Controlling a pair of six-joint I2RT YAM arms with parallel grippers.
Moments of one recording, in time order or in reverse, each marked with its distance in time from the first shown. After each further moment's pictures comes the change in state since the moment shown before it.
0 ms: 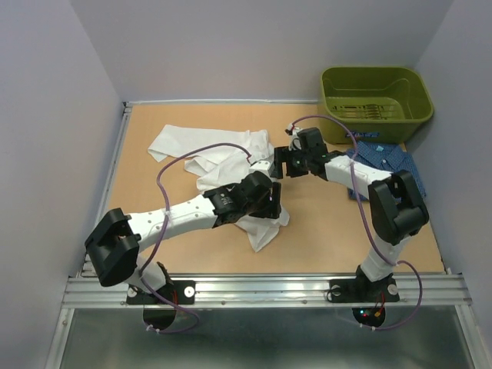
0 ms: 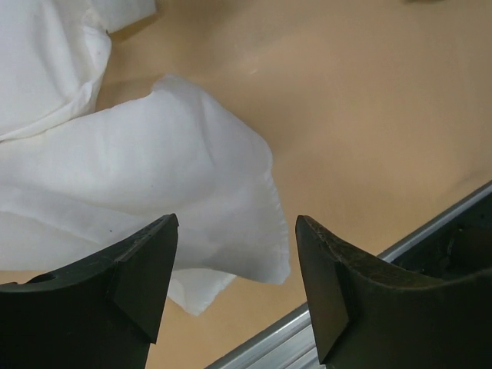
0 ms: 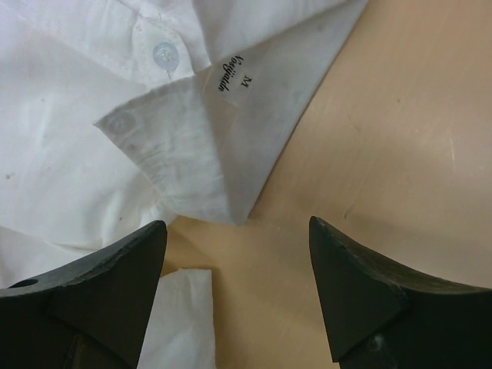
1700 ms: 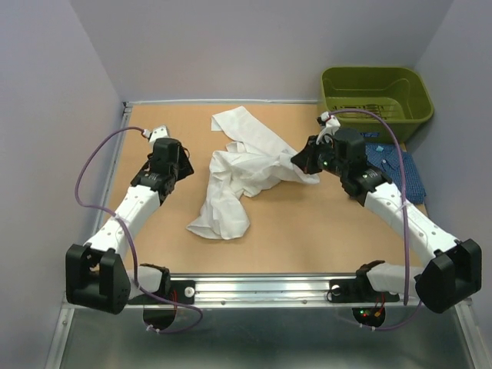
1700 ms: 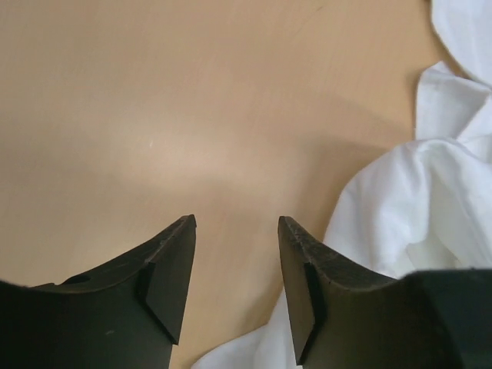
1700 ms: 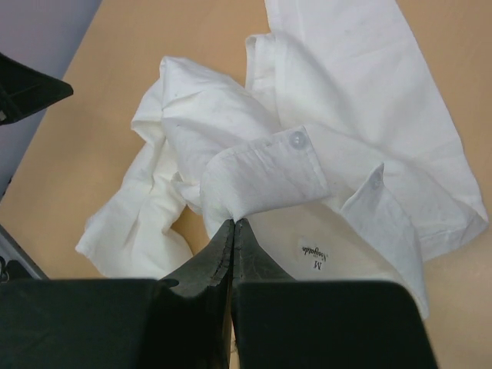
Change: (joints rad) left arm 0.772 -0.153 -0.119 -0.016 -0.171 0.189; right arm 0.000 -0.531 -0.170 0.034 -0.027 0.062
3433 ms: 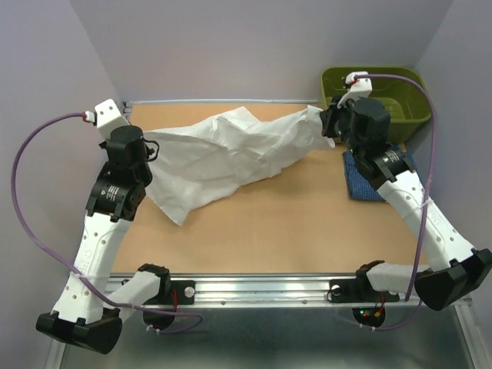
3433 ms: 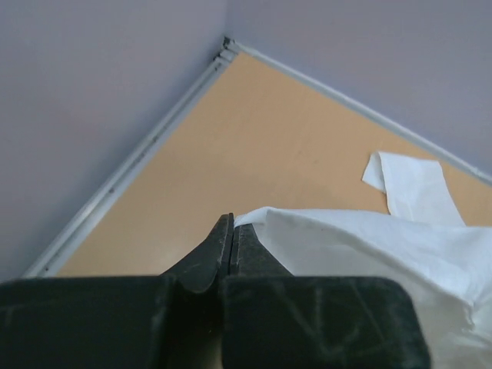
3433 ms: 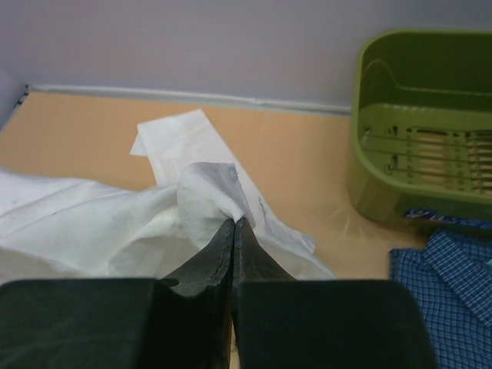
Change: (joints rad) left arm -0.025 -0.320 0.324 -0.239 -0.325 0.103; right arm 0.000 0.026 0.365 -0.135 0.497 -0.174
